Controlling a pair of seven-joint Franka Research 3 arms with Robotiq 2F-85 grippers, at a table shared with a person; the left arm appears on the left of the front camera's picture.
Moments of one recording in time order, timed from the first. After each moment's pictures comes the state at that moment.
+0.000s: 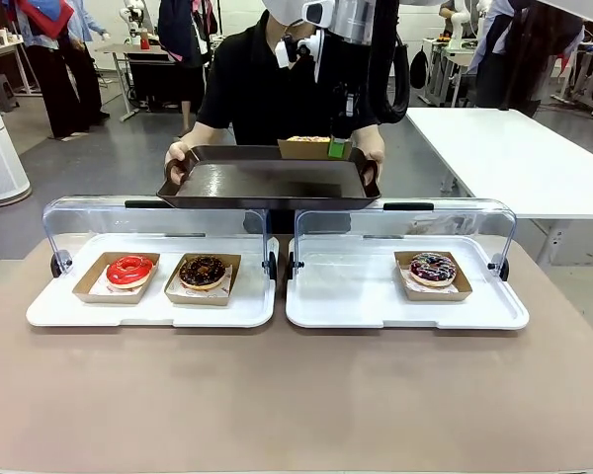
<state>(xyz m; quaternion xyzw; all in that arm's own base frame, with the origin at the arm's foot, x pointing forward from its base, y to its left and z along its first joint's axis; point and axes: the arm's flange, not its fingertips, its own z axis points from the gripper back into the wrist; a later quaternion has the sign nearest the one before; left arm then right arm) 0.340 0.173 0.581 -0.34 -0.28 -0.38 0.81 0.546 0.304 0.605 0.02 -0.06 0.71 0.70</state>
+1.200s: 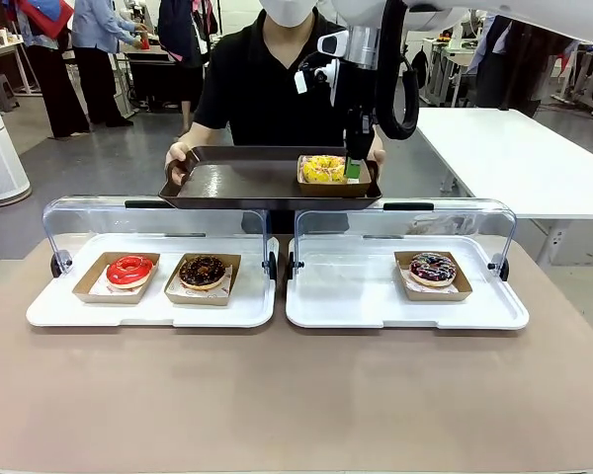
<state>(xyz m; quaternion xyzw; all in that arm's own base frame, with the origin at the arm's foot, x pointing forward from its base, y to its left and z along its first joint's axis) 0.340 0.173 0.581 -0.34 -0.28 -0.38 0.81 0.564 0.283 0.573 0.04 -0.03 0.70 0.71</state>
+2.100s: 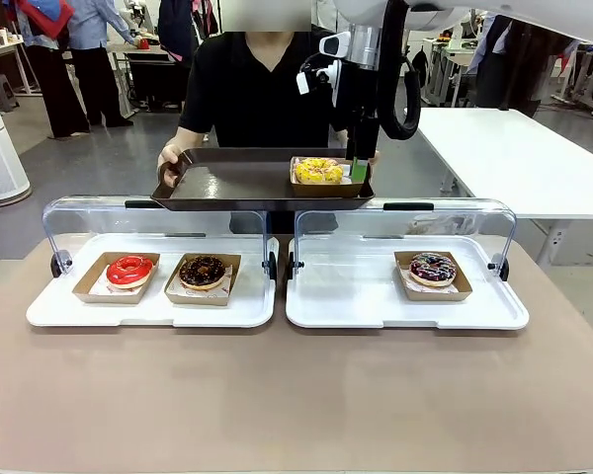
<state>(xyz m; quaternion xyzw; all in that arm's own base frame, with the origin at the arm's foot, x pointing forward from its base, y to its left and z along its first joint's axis) 0.340 0.173 0.581 -0.34 -0.28 -0.38 0.81 0.564 0.280 0.573 0.04 -0.02 0.70 0.71</state>
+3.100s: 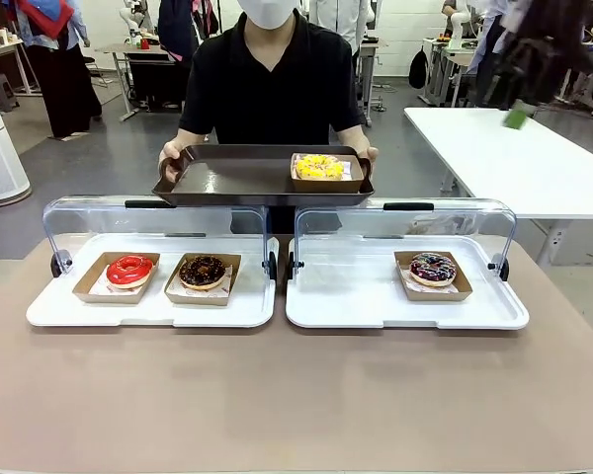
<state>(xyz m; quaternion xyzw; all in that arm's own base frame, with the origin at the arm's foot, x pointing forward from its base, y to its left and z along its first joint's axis) 0.340 0.173 0.581 -0.34 -0.28 -0.38 0.81 0.501 0.027 0.662 0.03 -0.12 0.67 0.73</state>
